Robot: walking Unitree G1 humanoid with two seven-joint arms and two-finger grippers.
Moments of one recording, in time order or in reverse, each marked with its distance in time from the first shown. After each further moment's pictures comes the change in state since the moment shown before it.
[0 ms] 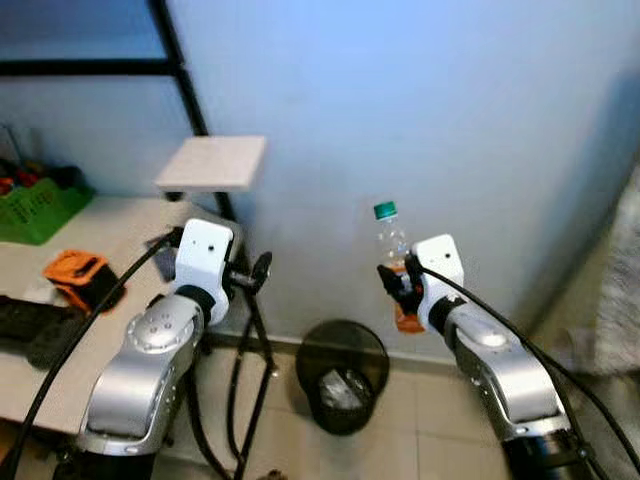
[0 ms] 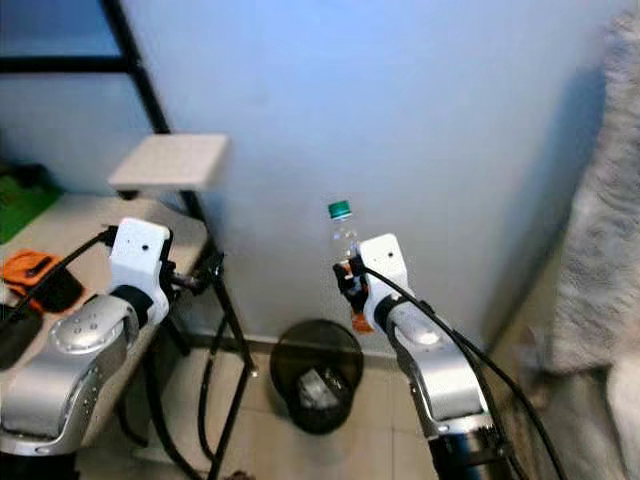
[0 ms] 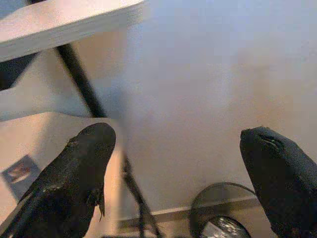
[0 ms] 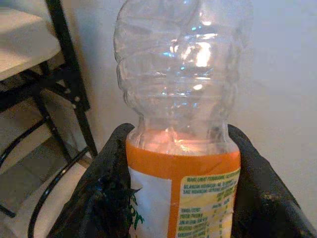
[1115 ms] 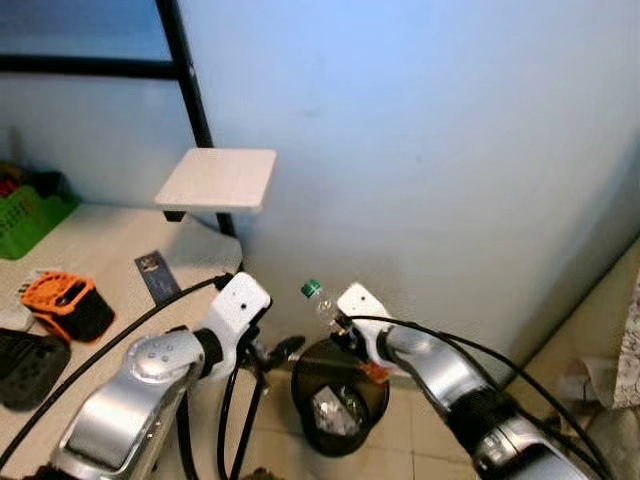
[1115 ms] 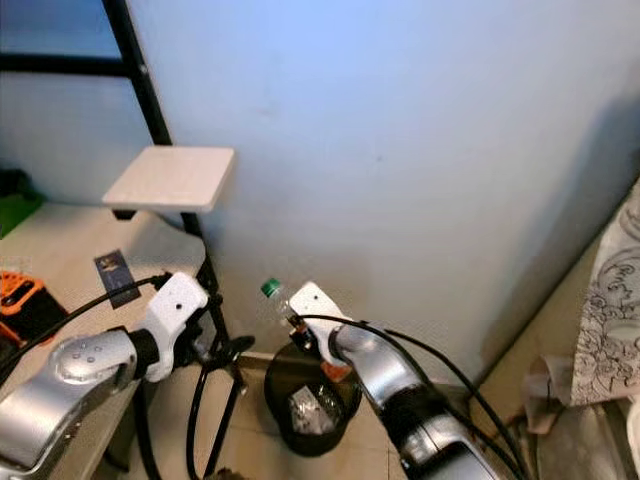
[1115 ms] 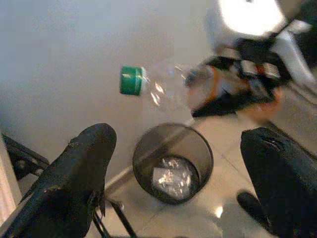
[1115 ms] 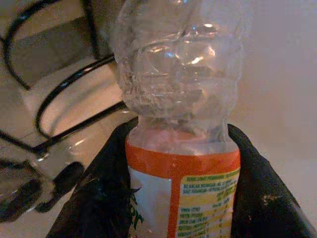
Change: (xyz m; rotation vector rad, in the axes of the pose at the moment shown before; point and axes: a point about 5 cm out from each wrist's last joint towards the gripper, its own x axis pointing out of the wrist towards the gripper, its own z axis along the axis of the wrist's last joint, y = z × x) left arm -0.020 -0.022 -0.031 0.199 0.208 -0.541; right arm 0.057 0.043 -0.064 -0.300 0.363 0.280
